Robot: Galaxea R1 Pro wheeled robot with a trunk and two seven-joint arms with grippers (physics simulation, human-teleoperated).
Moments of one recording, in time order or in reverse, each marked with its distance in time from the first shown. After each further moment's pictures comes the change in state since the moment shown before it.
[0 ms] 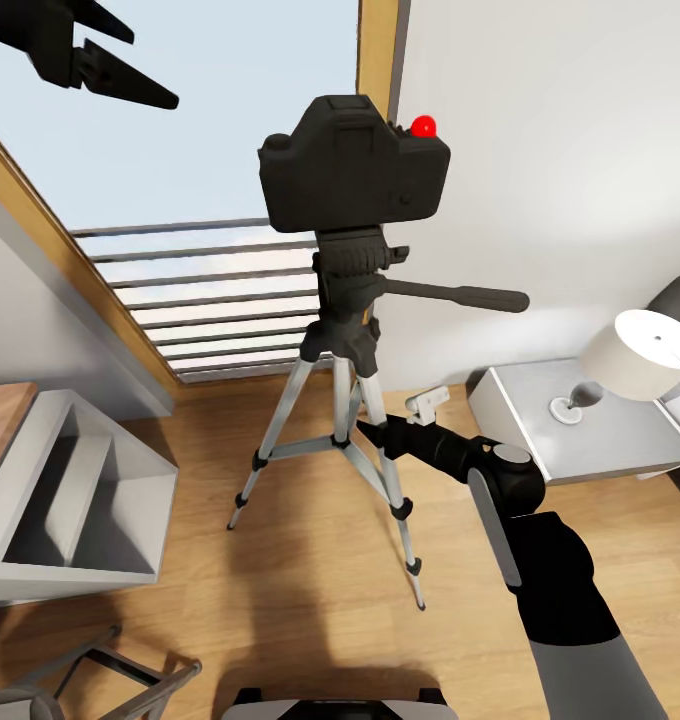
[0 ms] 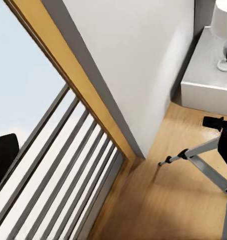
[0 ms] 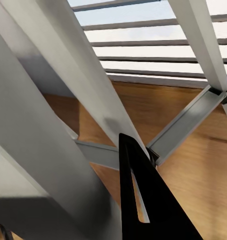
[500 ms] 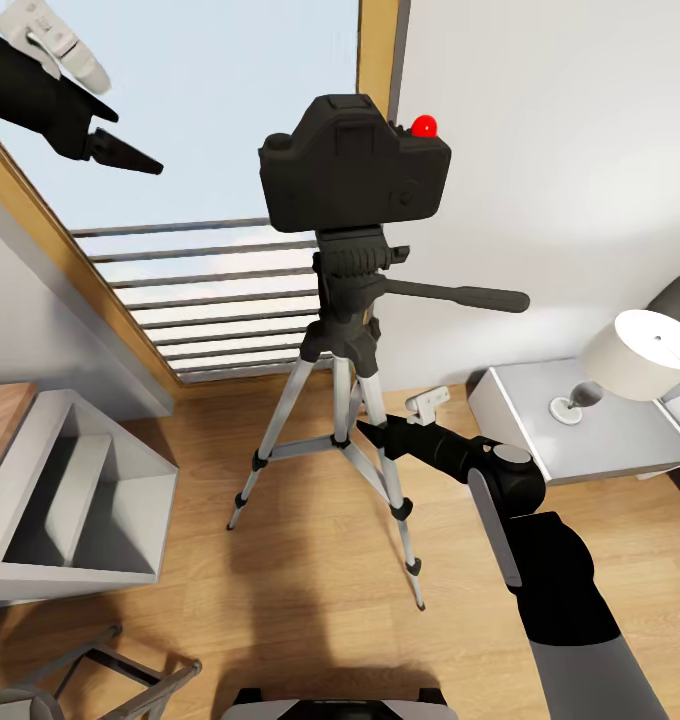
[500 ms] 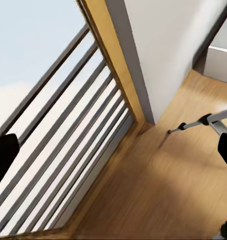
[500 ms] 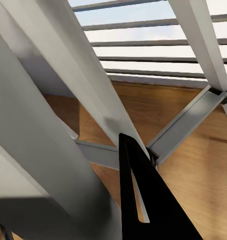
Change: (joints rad) left arm 0.065 0.071 -0.084 0.072 -0.006 -0.006 0.082; right arm 0.001 0.000 0.000 -0.001 -0.002 0.001 -0.001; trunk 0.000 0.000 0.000
